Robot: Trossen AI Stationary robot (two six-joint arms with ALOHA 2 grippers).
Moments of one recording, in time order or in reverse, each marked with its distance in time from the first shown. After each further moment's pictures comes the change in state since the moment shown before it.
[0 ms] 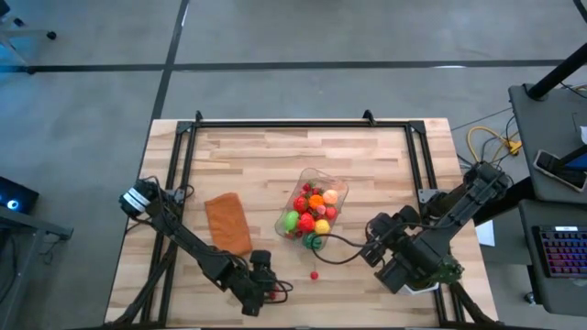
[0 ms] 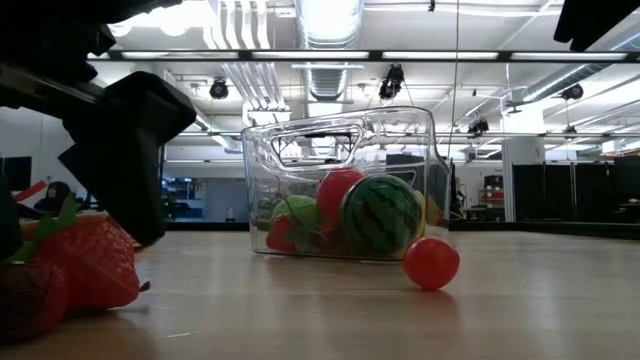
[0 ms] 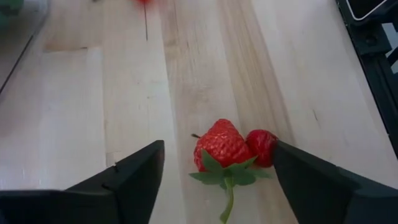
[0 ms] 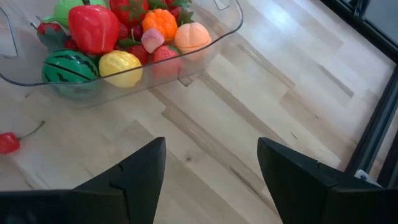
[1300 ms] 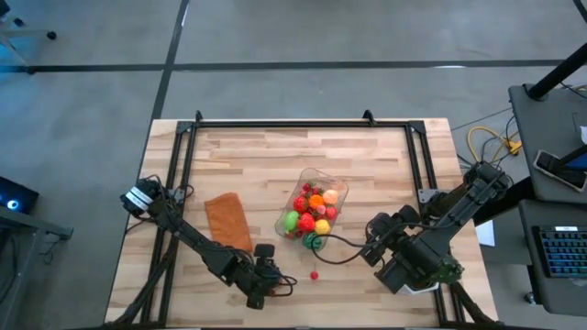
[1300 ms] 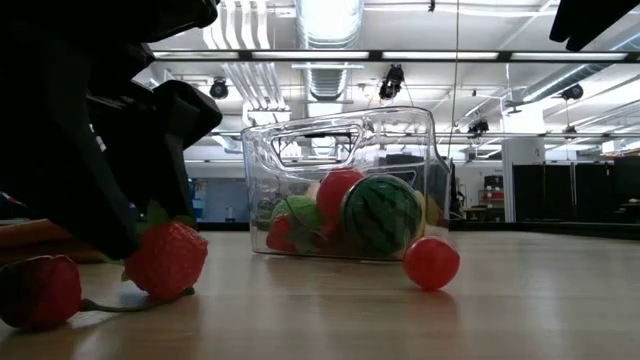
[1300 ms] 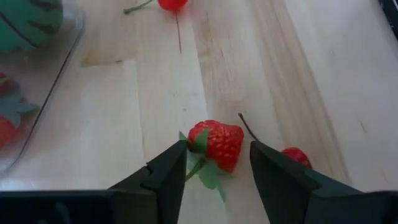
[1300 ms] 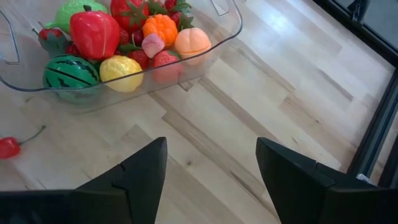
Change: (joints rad) left arm 0.048 0.005 -0.004 0.004 -0.025 0.077; right arm 0.000 0.000 -0.001 0.001 0.018 0.000
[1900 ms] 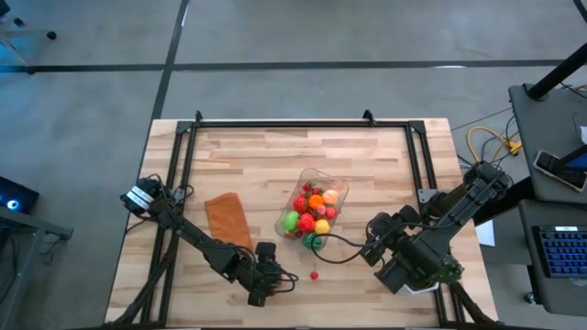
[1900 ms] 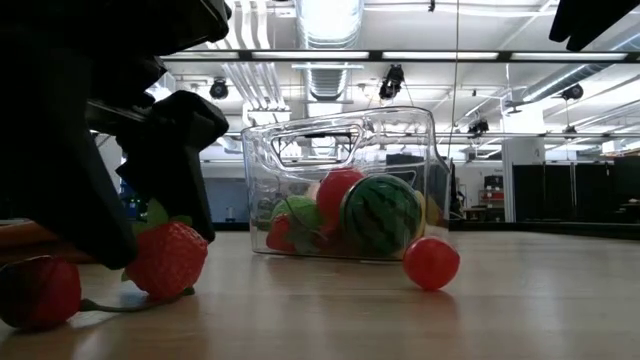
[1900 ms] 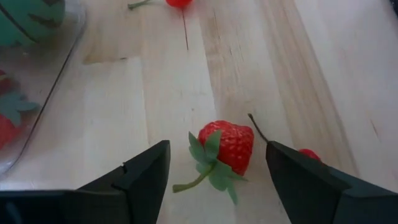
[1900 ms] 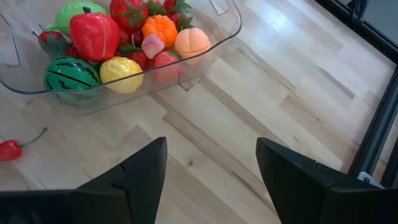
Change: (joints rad) left arm 0.025 0.000 -0.011 0.014 0.027 0.011; right arm 0.000 0.000 0.000 0.000 0.000 0.017
